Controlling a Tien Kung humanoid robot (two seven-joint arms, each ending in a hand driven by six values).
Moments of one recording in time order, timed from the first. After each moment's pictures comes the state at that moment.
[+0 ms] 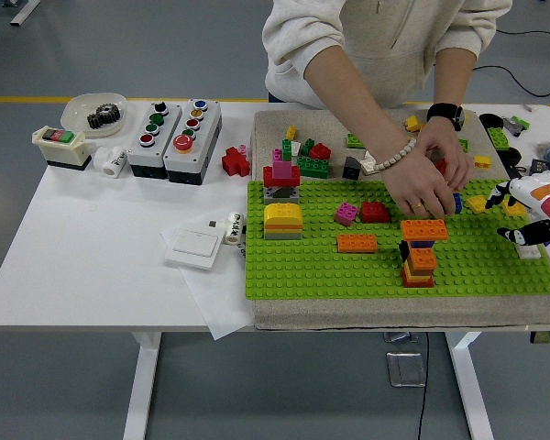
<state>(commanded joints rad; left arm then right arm) -0.15 0.10 -0.32 -0.25 1.32 0.02 0.35 0.64 -0.60 0.84 0.85 -2.07 -0.10 0.38</state>
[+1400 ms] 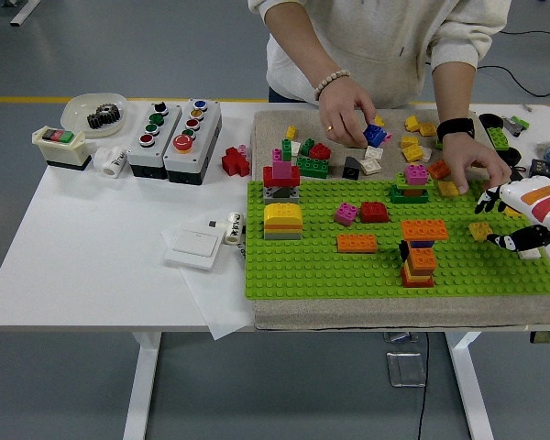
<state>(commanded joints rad) -0.16 0.10 -0.31 -0.25 1.33 0.03 0.36 0.60 -0.61 0.87 0.94 -2.08 -0.05 0.36</state>
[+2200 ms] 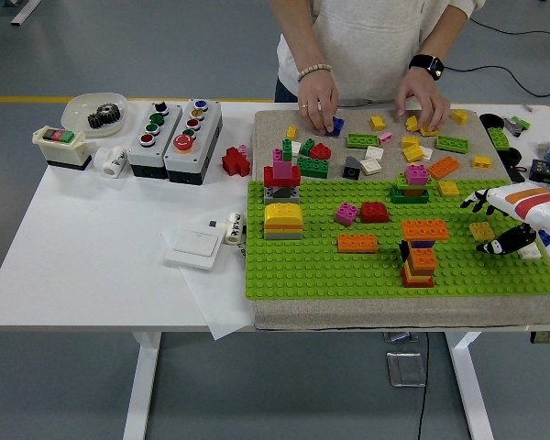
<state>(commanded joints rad) -0.16 0.10 -0.31 -0.24 1.32 0.02 0.35 0.73 -0.55 0.72 0.80 -2.02 0.02 0.29</state>
